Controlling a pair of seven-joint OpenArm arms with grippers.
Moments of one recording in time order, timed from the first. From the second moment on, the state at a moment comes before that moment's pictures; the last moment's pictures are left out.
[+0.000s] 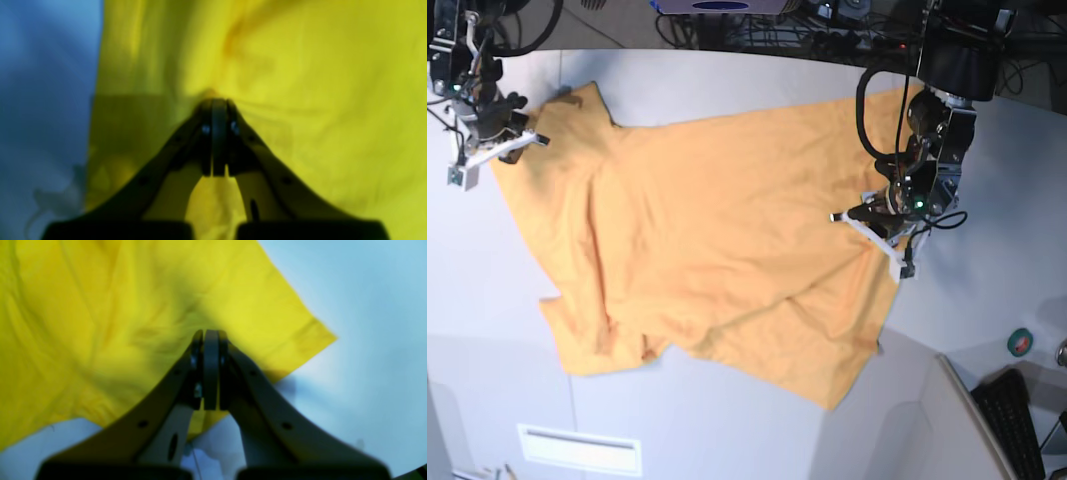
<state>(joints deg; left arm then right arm) -4.4 -17.0 10.1 66.6 -24.8 7.7 36.6 -23.5 10.8 15.0 88.4 26.4 1.2 -33.8</state>
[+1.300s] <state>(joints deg) 16.7 -12.2 -28.0 86.0 -24.6 -7.4 31.5 -25.0 9.5 14.0 96.7 32.3 8.6 -33.9</state>
